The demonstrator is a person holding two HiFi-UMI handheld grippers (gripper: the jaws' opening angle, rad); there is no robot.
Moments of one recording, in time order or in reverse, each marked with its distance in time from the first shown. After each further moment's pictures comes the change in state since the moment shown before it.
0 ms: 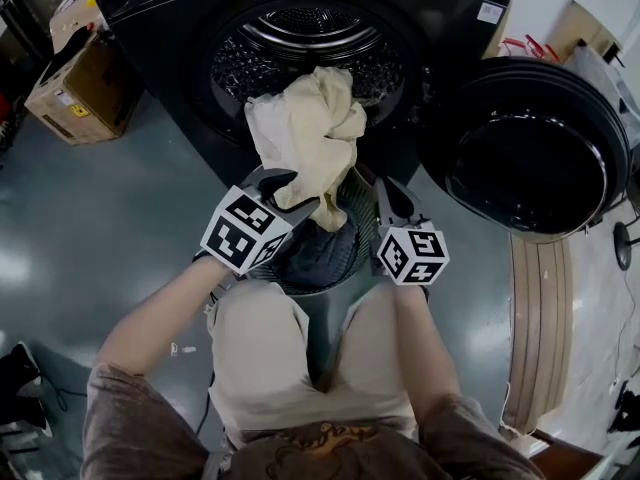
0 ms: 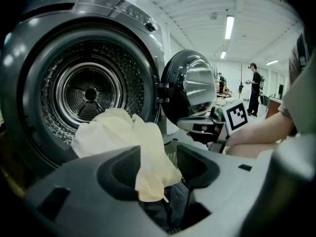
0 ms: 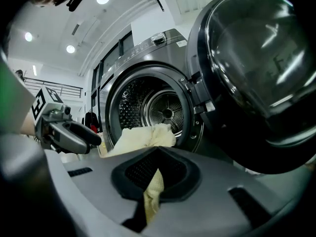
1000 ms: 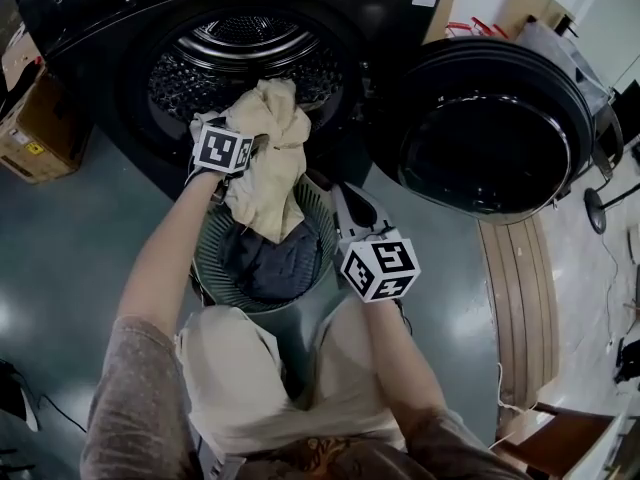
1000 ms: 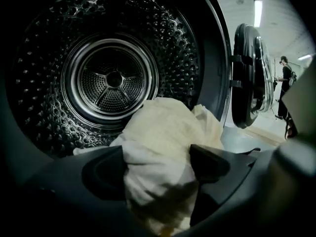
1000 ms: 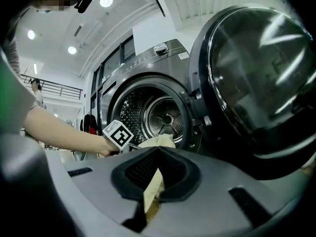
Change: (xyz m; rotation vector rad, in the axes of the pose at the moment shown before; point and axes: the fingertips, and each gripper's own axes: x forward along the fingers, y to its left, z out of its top) left arm 0.139 0.176 -0.003 -0.116 0.091 0.269; right arm -0.021 0.008 0.024 -0.011 -0.047 -0.016
